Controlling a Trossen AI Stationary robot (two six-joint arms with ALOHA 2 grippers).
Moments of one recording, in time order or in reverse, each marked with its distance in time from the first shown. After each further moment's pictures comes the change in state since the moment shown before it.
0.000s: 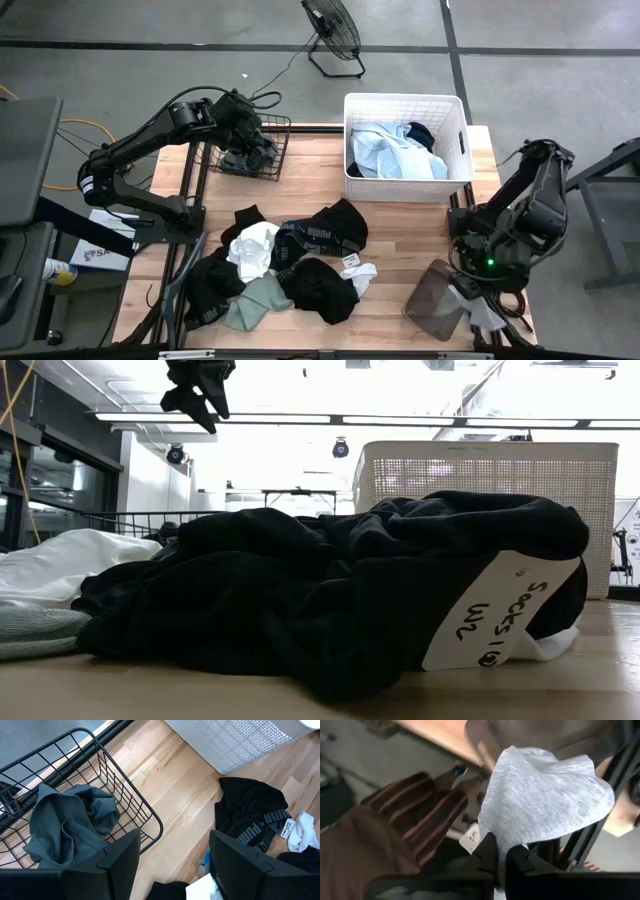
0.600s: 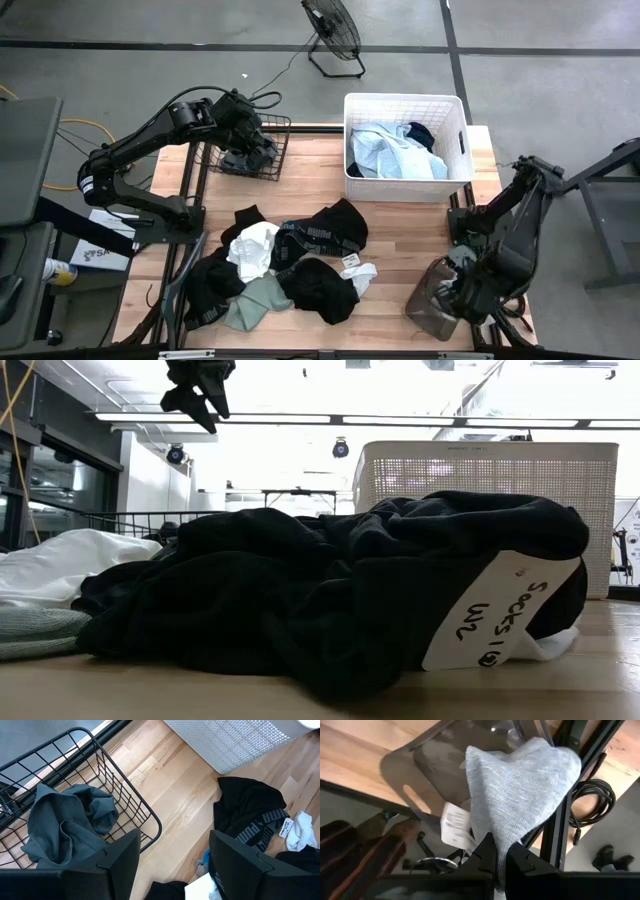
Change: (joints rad) left arm 0.000 0.000 0.000 0.000 0.006 0.000; right arm -0.001 0.247 0.000 -0.181 -0.063 -0.022
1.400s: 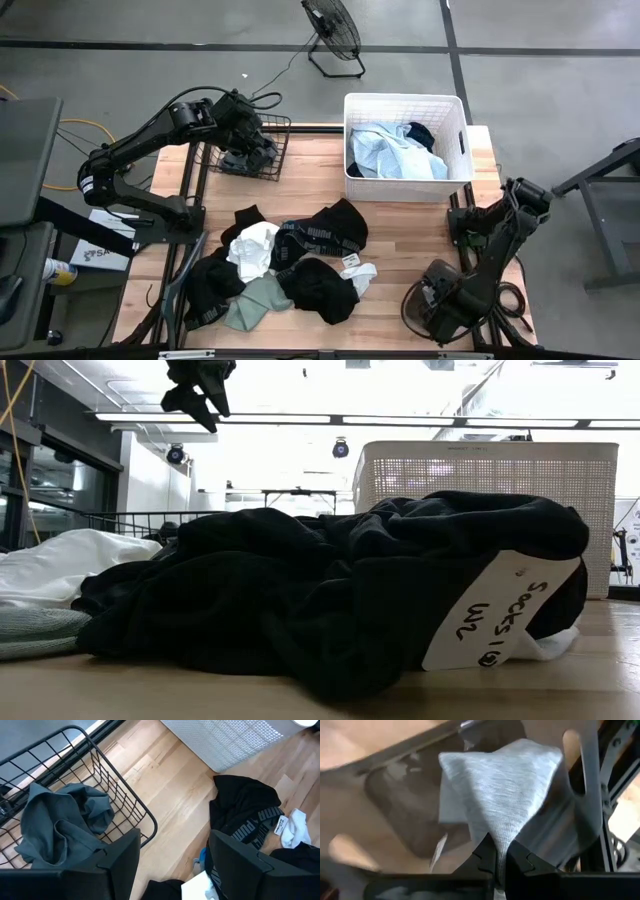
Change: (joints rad) left arm 0.000 0.000 0.000 0.000 0.023 -0.001; right arm 0.000 0.241 -0.168 0.134 0.069 -0.170
